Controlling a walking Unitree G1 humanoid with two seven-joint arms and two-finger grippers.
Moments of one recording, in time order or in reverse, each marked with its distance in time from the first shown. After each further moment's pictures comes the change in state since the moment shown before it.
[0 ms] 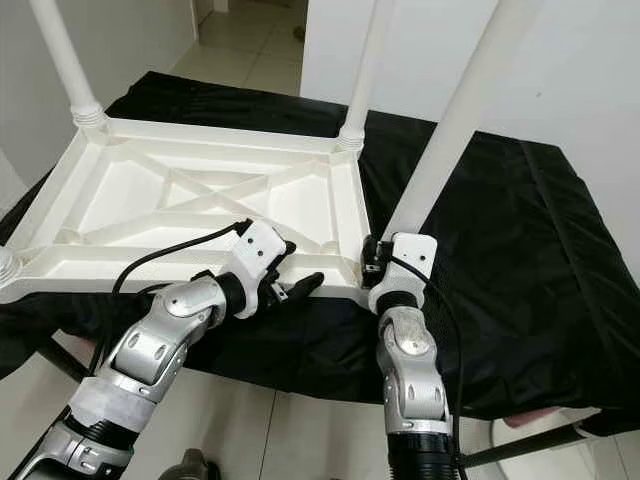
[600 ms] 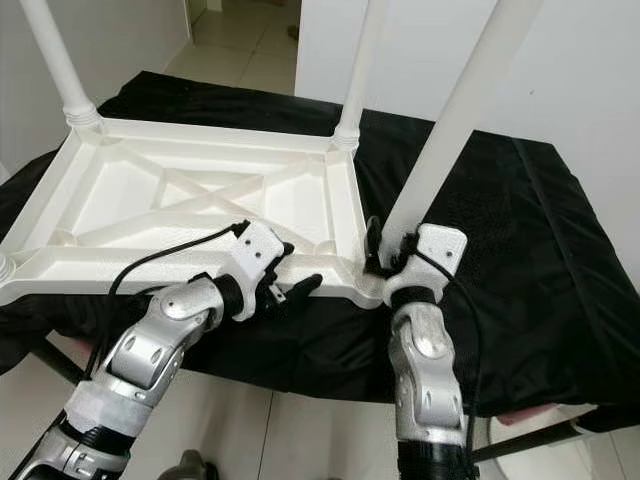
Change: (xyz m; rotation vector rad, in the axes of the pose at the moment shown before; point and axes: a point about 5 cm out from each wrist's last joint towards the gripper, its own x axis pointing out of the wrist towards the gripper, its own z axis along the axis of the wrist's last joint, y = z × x) left arm -0.012 0.003 -0.004 -0.004 0.024 0.024; right arm -0.022 -0.013 0.023 0.090 -0.135 0.063
